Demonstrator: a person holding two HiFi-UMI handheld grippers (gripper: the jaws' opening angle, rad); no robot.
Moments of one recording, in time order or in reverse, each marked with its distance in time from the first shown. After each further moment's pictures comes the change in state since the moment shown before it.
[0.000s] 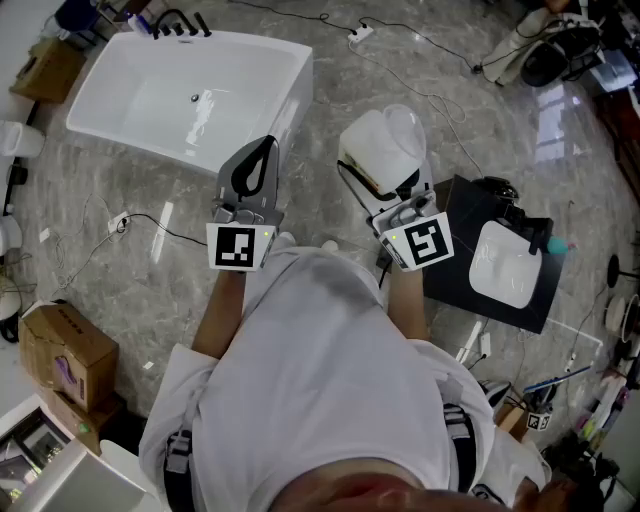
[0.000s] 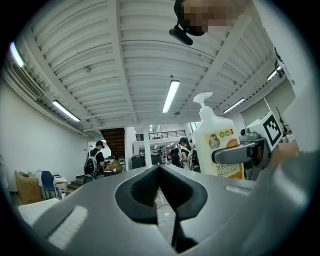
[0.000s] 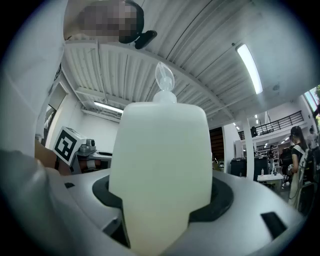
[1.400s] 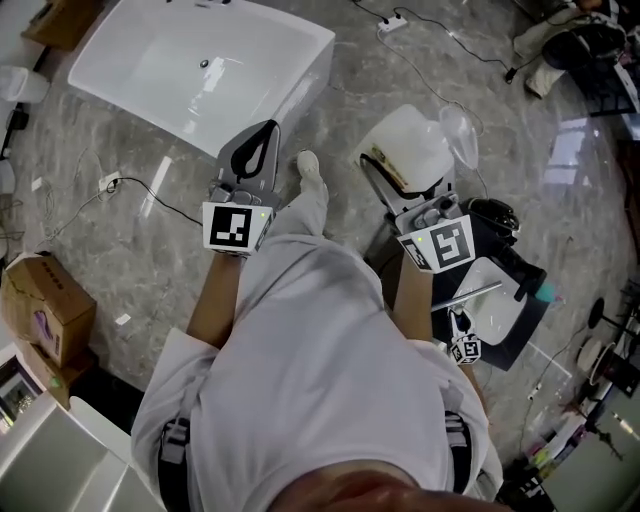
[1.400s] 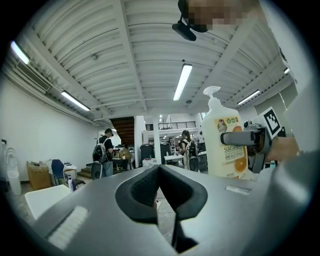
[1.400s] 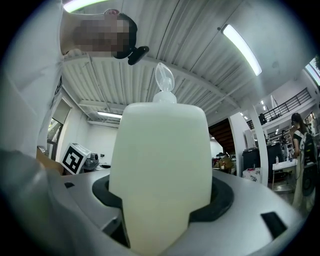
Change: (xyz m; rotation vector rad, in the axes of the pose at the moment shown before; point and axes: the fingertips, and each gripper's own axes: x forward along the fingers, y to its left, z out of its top) left arm 0.079 0.033 -0.080 -0.018 0.152 0.095; right arm 0.047 -0.091 -0.043 0.106 -0.020 0.122
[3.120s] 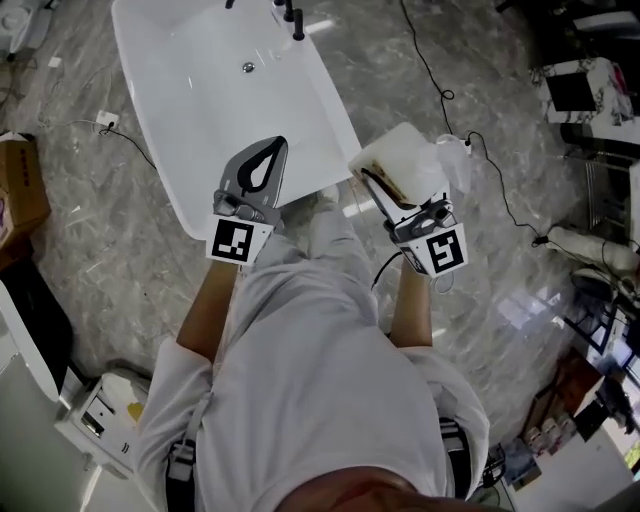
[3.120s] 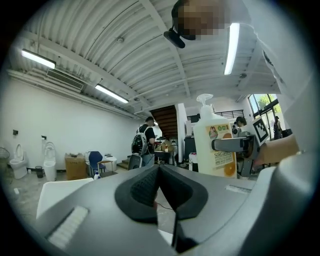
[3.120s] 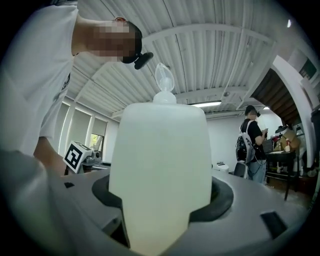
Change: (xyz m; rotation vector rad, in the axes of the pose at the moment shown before) left arm 0.358 0.320 -0.117 -0.134 0.021 0.517; right arm 0.501 -0.271 -0.163 0.118 0.048 0.627
